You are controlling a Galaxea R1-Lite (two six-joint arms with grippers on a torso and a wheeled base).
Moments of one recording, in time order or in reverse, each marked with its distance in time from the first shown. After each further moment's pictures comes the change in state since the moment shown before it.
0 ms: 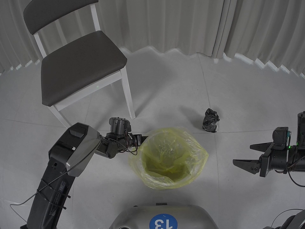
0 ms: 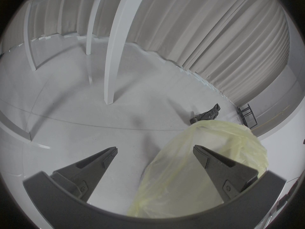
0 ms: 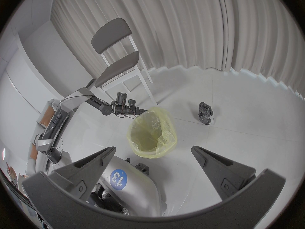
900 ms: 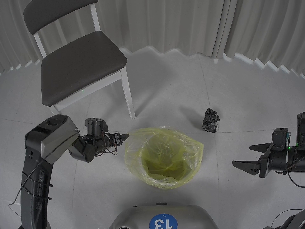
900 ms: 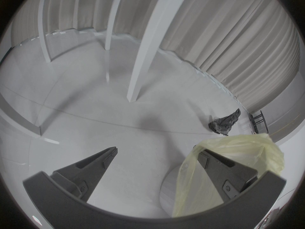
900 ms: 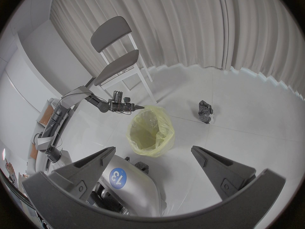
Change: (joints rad) left arm 0.127 -0.204 0.452 -0.293 0.013 -0.040; right arm 0.005 0.001 0.005 -0.002 0.000 -0.007
